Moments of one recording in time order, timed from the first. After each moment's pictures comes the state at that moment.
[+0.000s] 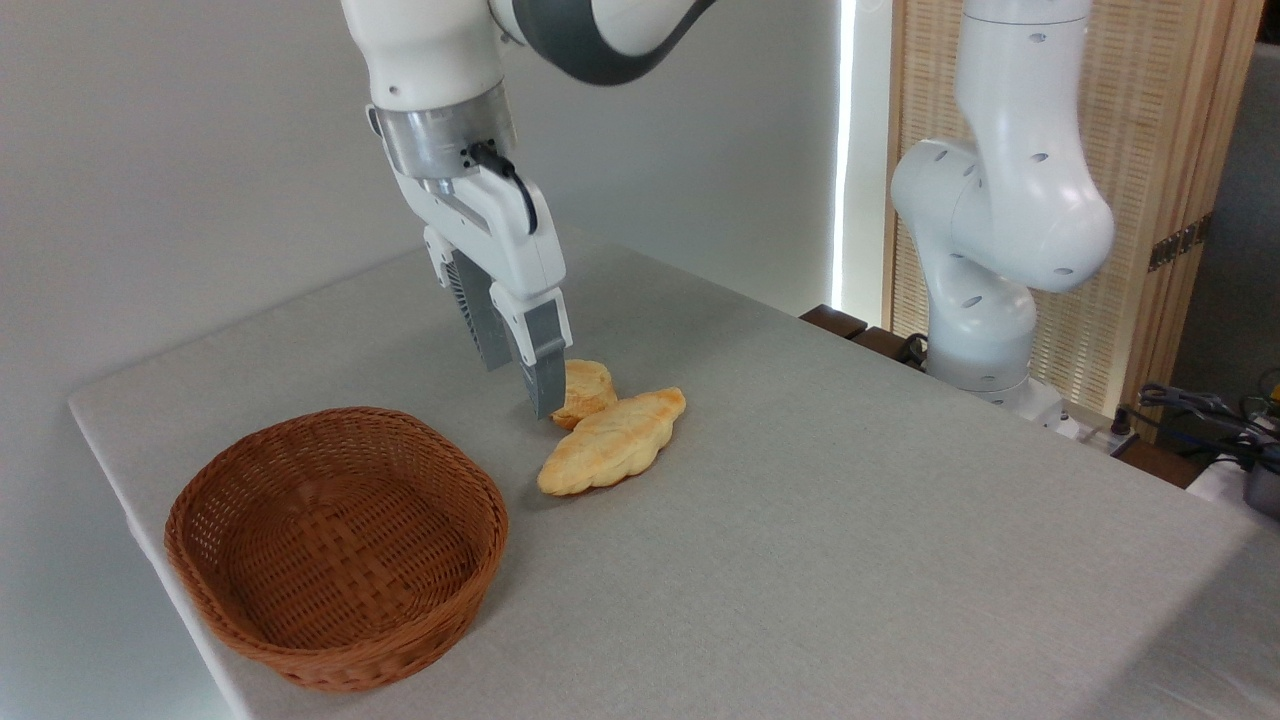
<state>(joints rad) -0.25 -0.06 0.08 -1.85 -0.06 1.74 0.73</state>
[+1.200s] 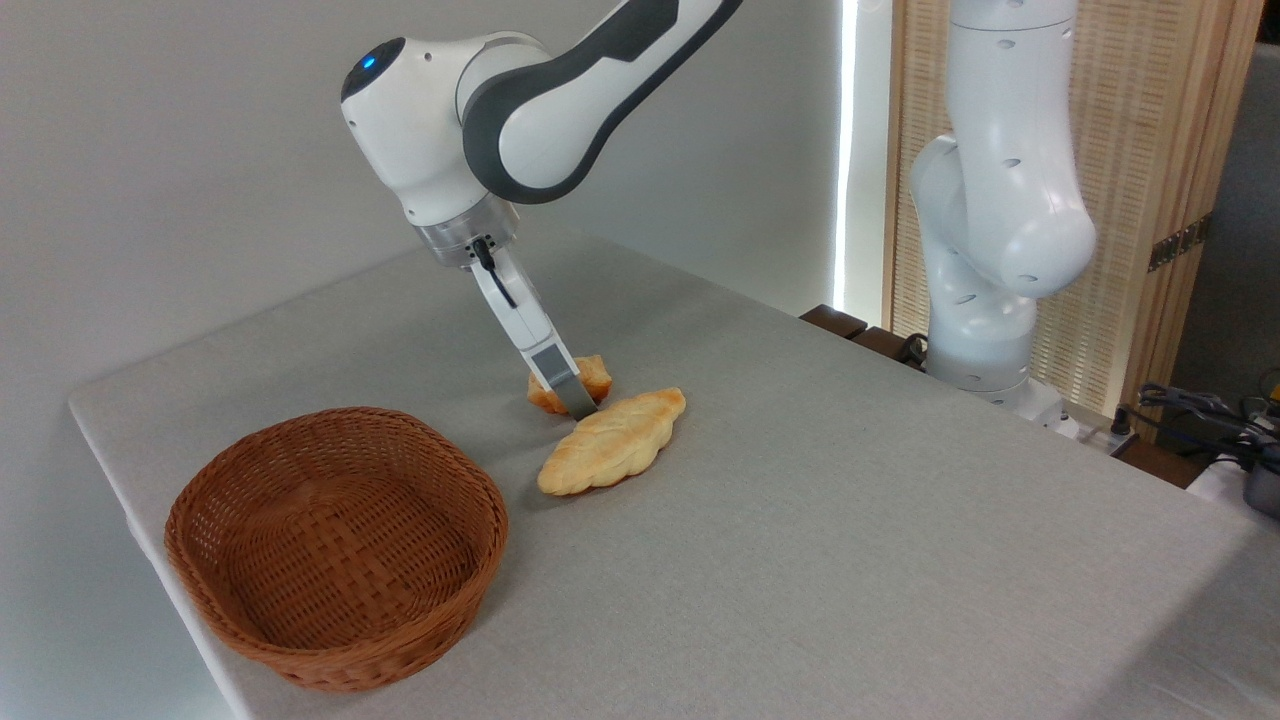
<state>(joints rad) -0.52 0.02 0.07 -2.05 -0.08 1.78 0.72</state>
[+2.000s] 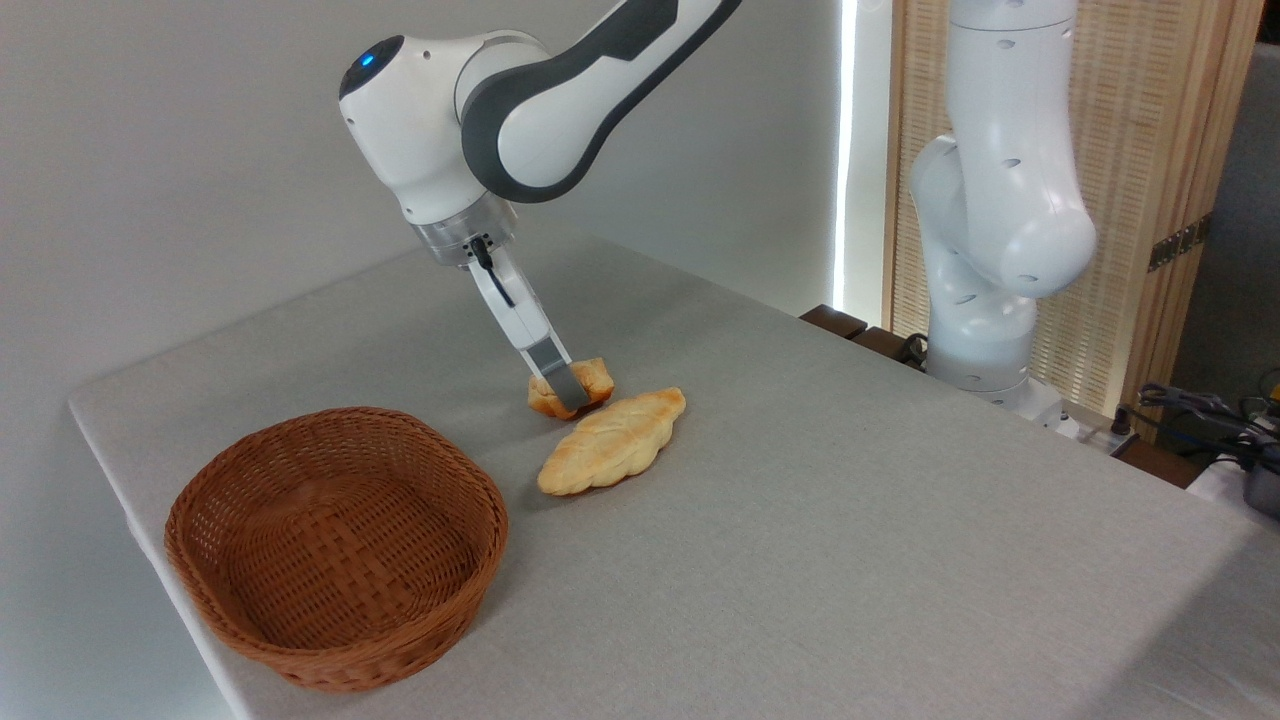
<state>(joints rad) -0.52 0.02 0.07 -2.04 -0.08 1.78 0.72</state>
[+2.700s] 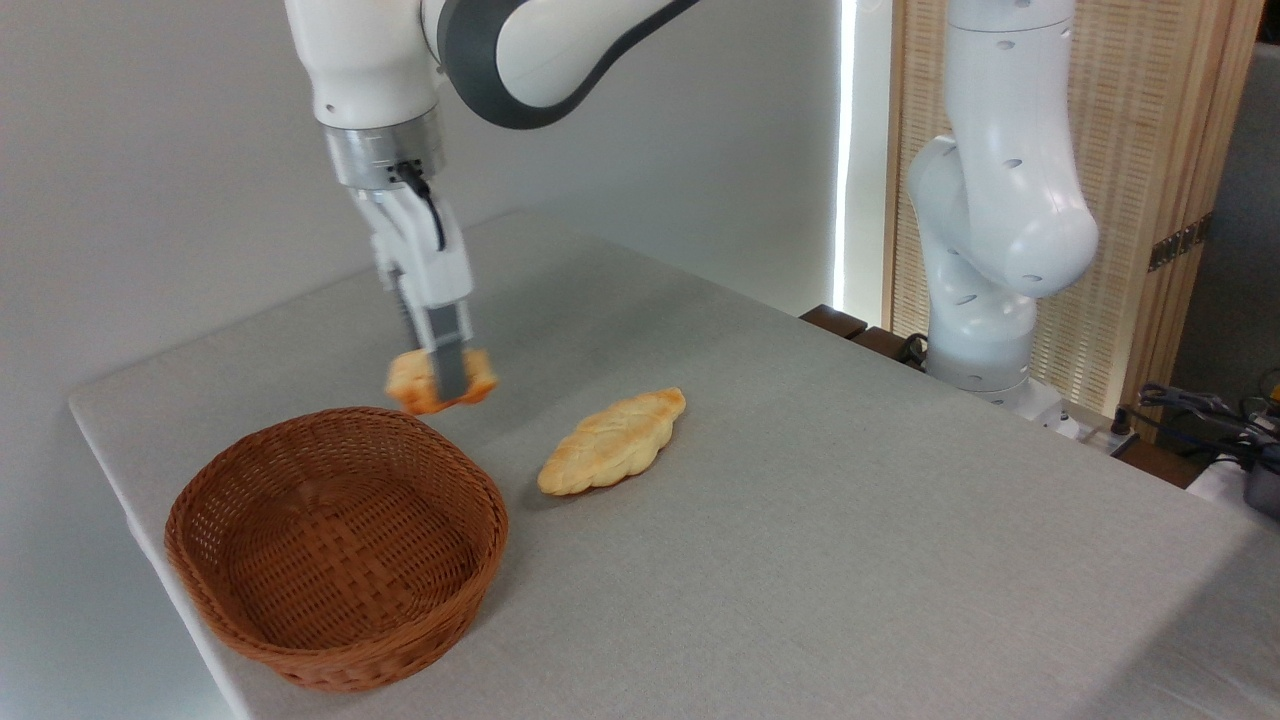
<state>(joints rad) -0.49 0.04 0.21 -1.80 -0.12 1.92 0.71</state>
